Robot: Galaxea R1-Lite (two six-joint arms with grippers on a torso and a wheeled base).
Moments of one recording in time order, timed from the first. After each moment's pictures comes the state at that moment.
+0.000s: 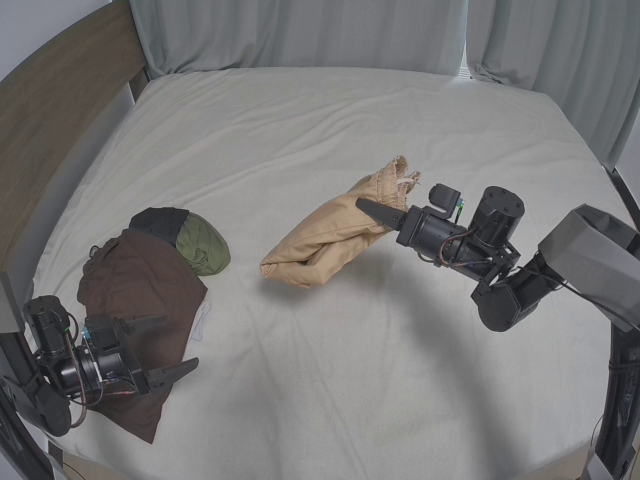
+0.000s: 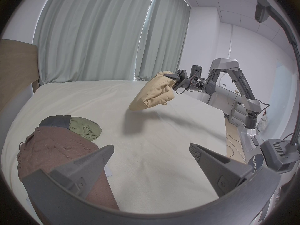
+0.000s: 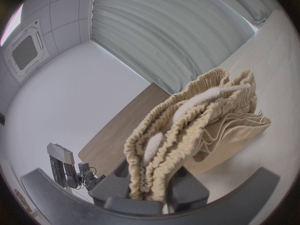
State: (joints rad) left arm 0.08 1.93 -0.07 -1.53 -0.86 0.28; right arm 0.41 2.27 -1.12 -1.37 0.60 0.67
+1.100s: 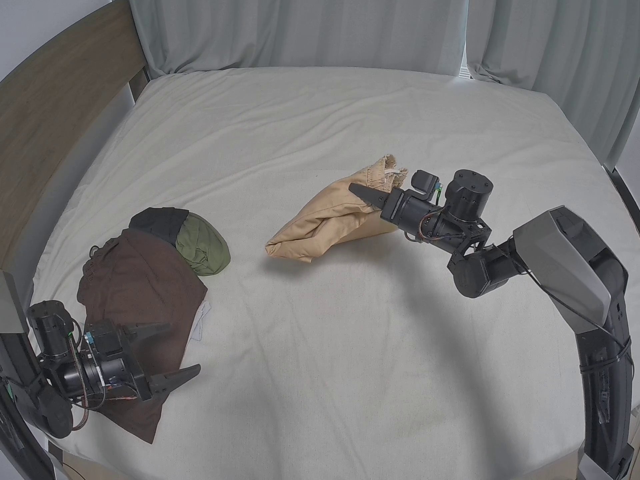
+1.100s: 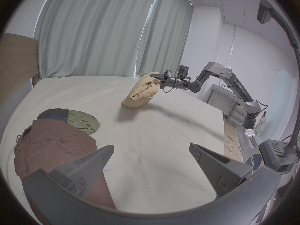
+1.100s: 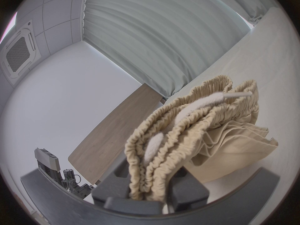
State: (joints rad) left arm 0.07 1.96 -0.05 -1.53 -0.86 0.28; right arm 0.36 2.48 -1.58 -1.09 0.59 0.67
